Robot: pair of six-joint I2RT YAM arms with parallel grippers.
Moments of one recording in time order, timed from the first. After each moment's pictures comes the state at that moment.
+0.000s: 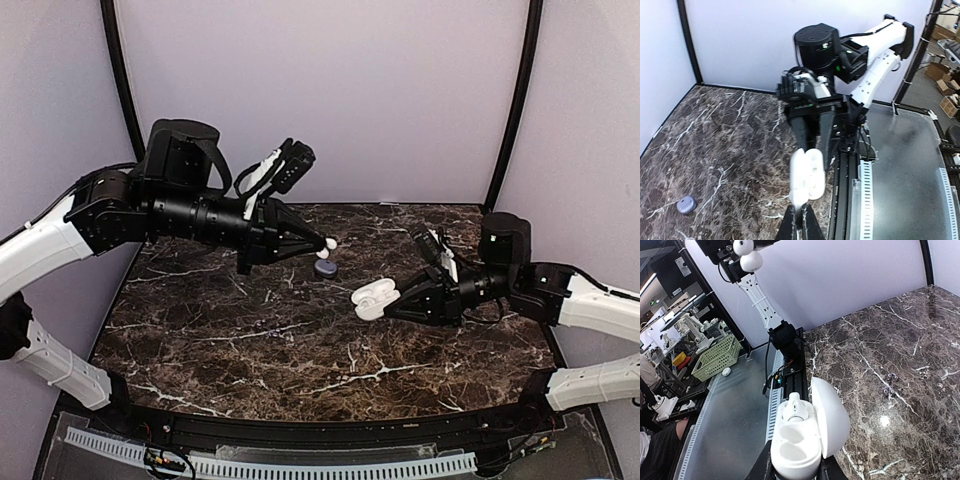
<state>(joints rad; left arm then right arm) -1.07 1.34 1.51 -0.59 0.28 0.05 0.80 0.98 0.69 -0.01 -0.86 0.21</state>
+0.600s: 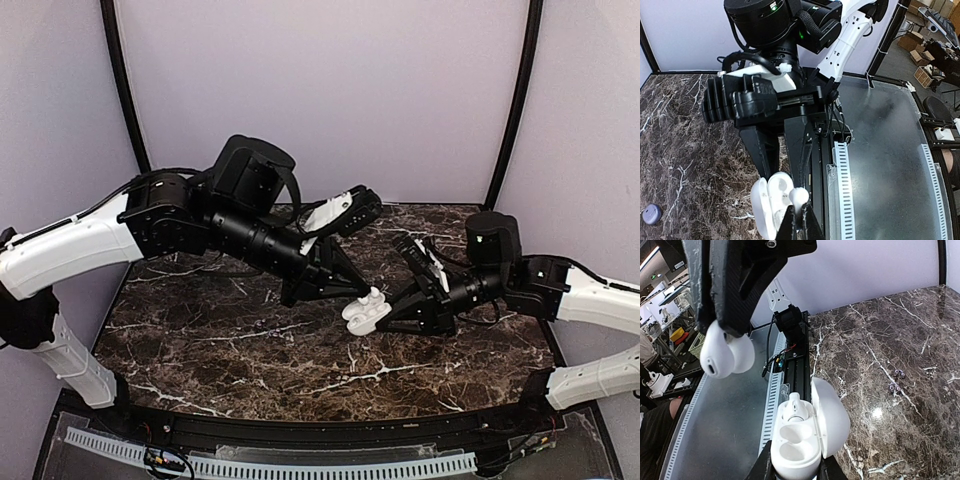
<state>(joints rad) -1.19 1.54 1.64 -0.66 0.38 0.07 0.89 1.02 0.77 -0.16 -0.82 0.05</state>
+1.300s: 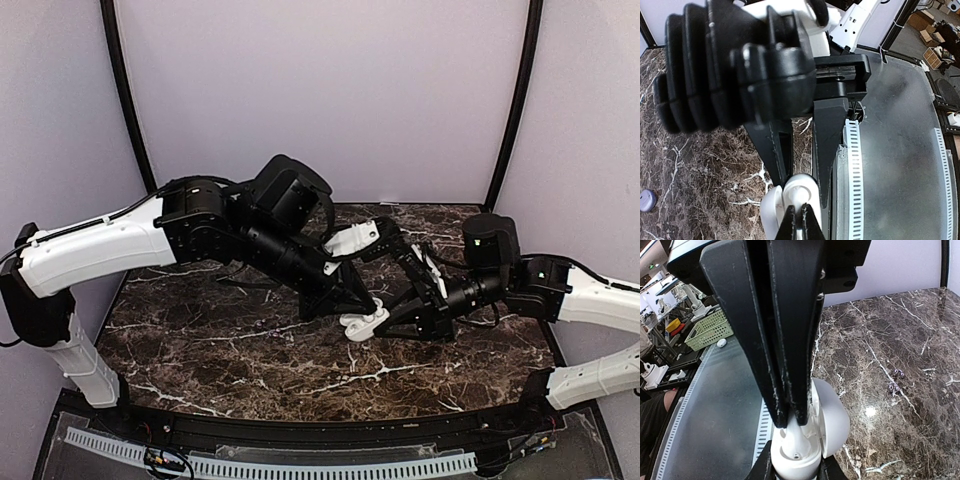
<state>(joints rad) -1.22 1.66 1.71 -0.76 0.32 0.09 0.93 1.02 0.79 -0.20 -0.77 0.00</state>
